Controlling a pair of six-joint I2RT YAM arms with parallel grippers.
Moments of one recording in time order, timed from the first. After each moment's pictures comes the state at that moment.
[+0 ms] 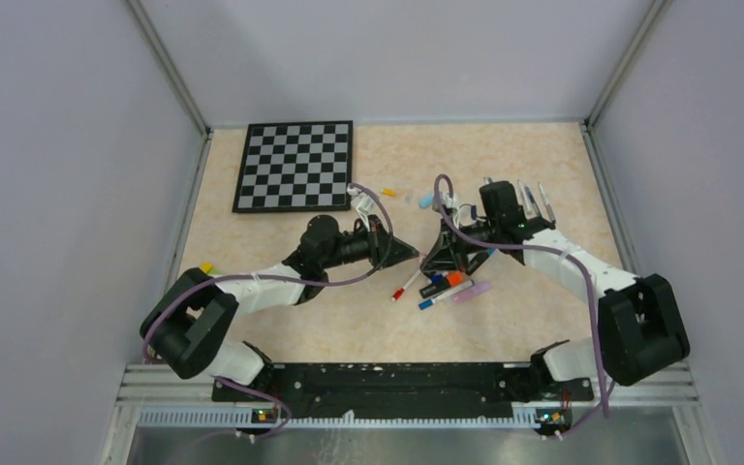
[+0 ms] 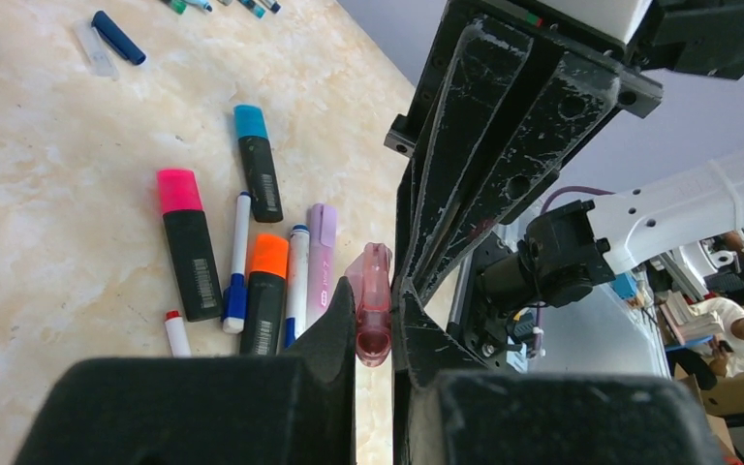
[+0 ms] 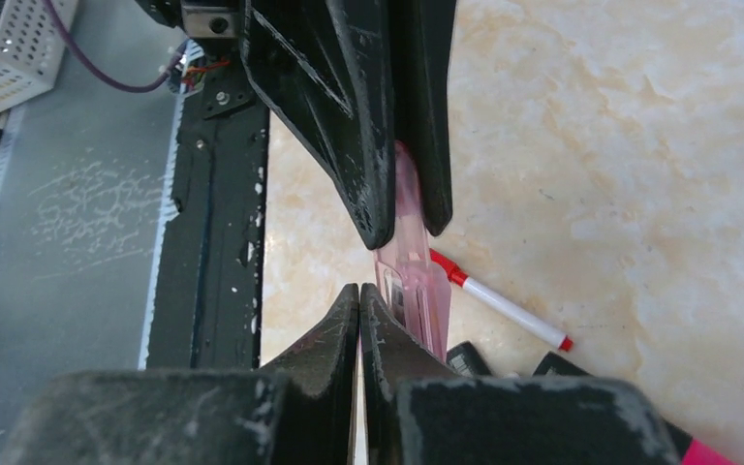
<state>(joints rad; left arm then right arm) -0.68 1.44 0.59 0.81 0.59 -0.68 0.40 1.34 0.81 -0.24 -1.10 -0.31</state>
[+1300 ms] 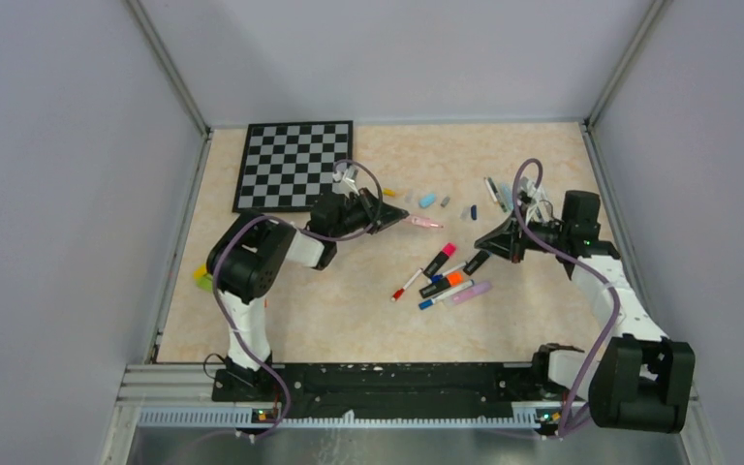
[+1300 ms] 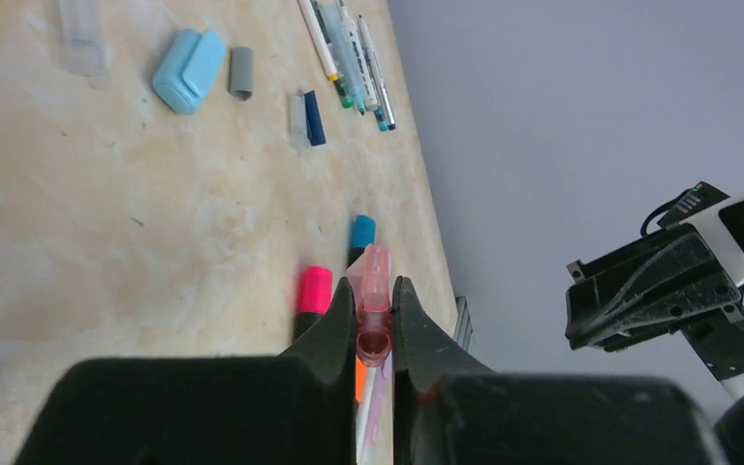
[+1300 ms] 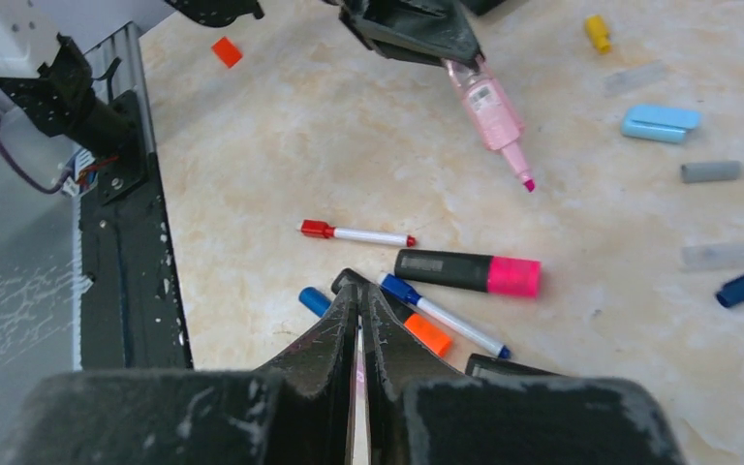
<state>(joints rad) -0.46 1.97 0.82 1.05 0.56 -1.13 -0.06 1.12 0.69 -0.29 -1.24 -0.34</state>
